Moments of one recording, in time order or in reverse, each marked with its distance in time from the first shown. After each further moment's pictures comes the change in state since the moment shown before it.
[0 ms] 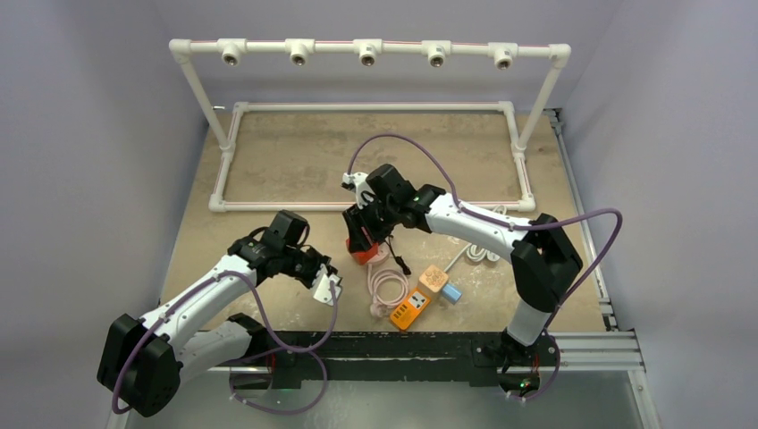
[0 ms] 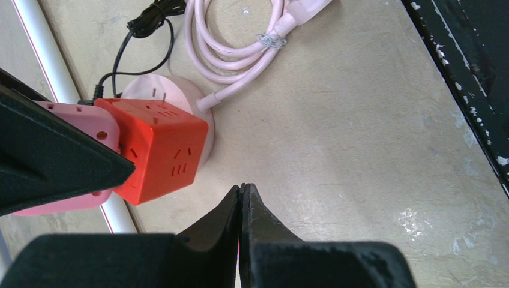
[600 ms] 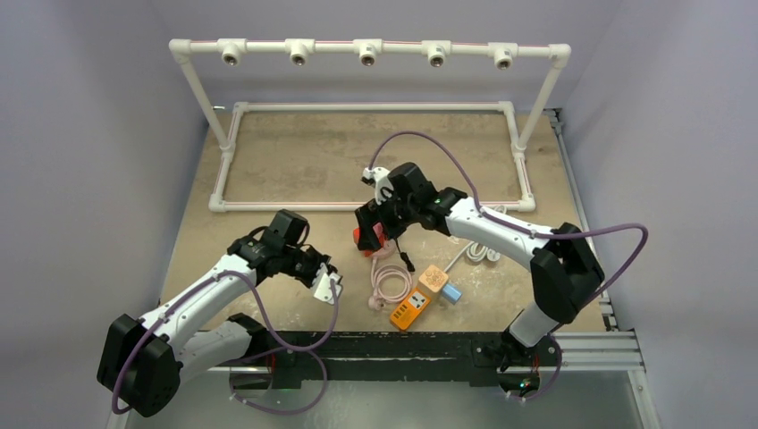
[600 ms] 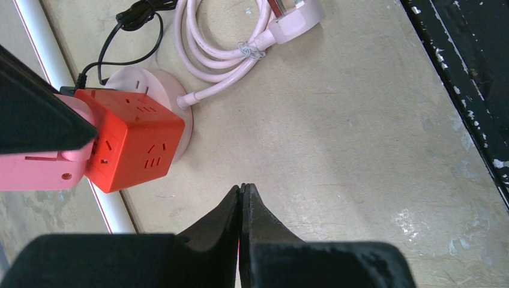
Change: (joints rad) left arm 0.000 0.000 0.006 -0.011 0.000 -0.020; right arm -0.057 -0.100 -0.099 0.044 0.023 -0.032
